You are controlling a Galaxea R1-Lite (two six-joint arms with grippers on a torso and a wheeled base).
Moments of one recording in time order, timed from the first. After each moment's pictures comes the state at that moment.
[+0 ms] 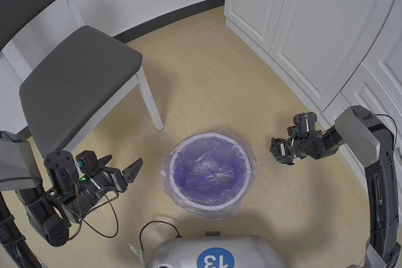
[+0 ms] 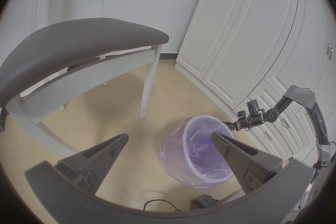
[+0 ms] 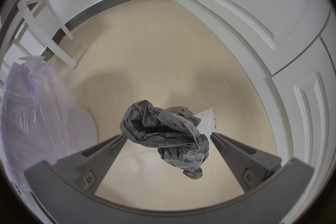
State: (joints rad) left arm -0.30 1.94 -0.17 -1.55 -0.05 -0.19; right arm 0.13 2.58 -1.50 -0.39 -0.02 -0.07
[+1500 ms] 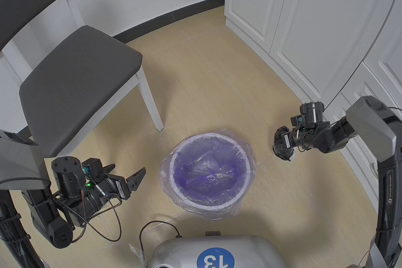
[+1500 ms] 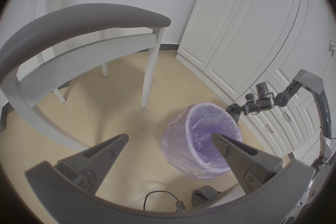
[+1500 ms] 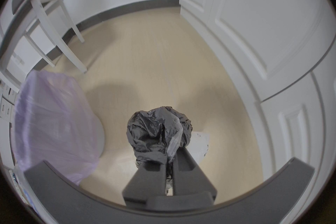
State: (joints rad) left arm -0.31 2.00 -0.15 -1.55 -0.05 -0.19; right arm 0.14 2.35 -1.33 -0.44 0.00 -0.17
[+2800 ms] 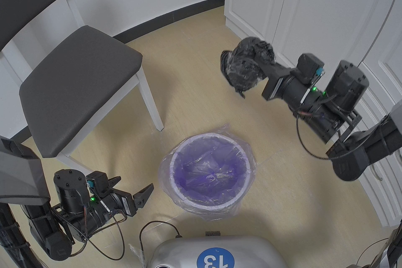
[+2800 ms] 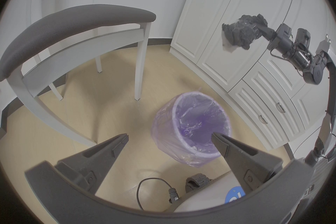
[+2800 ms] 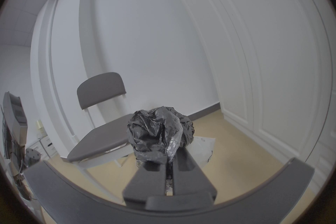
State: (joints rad) left arm -0.43 1.95 -0.05 -1.55 0.02 -0.19; right arm 0.54 1.93 -0.87 -1.34 0.04 0.12
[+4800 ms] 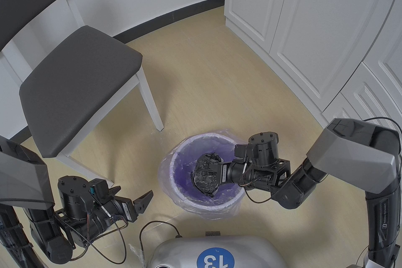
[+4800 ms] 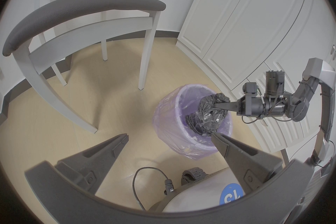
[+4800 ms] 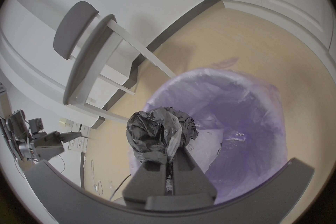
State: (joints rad) left arm -0.45 1.98 -0.02 -1.55 0.06 -0.28; right arm 0.60 2.38 -1.04 -0.92 0.18 0.43
